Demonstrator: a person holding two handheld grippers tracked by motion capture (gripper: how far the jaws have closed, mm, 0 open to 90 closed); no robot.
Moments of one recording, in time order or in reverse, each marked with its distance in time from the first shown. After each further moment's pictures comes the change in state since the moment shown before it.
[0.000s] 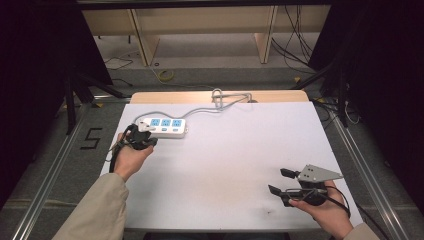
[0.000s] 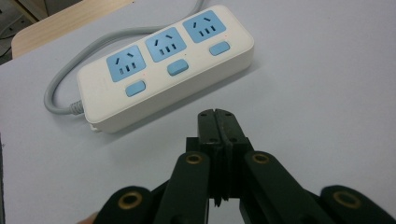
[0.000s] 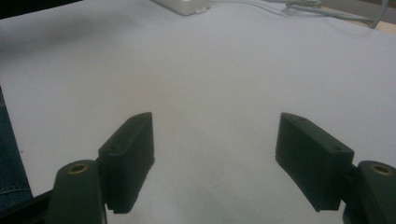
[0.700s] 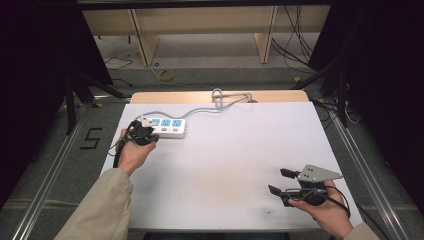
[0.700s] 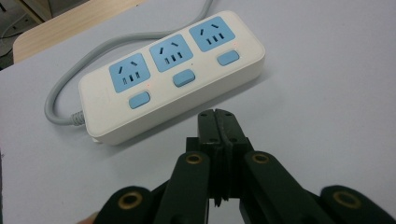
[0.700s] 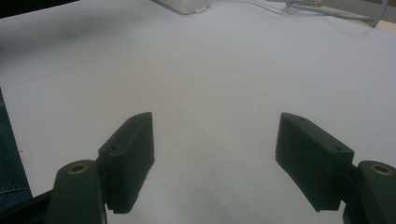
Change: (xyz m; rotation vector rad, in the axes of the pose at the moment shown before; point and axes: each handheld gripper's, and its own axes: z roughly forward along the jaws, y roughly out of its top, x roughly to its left) left arm 0.003 0.010 0.014 0.008 0.013 -0.005; right arm 0.000 0.000 0.000 0.000 -0.001 0.003
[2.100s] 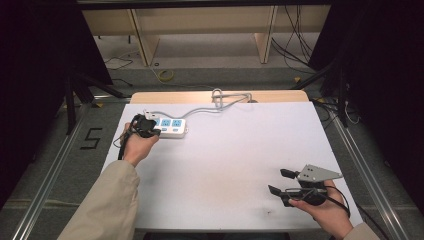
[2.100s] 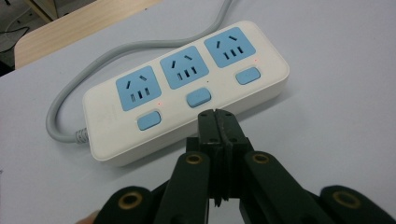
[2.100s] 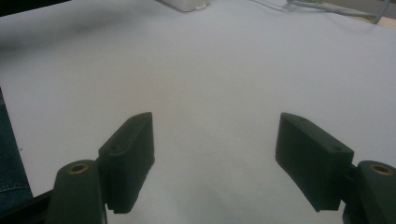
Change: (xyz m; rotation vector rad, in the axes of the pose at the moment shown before) left arm 0.008 0.015 0.021 0.014 0.015 -0.028; right arm -0.001 -0.001 0.001 0.007 0.003 0.002
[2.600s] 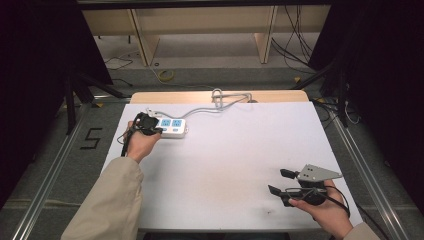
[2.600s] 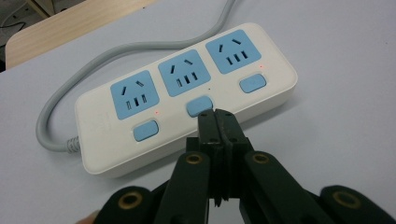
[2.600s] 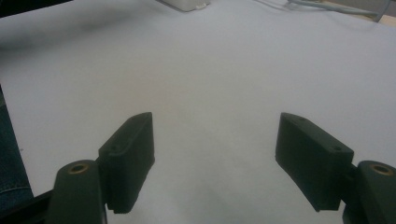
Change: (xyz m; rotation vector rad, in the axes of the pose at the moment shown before) left arm 0.000 0.007 0.014 0.018 -0.003 0.002; right arm -0.001 0.000 0.000 0.004 0.002 0.005
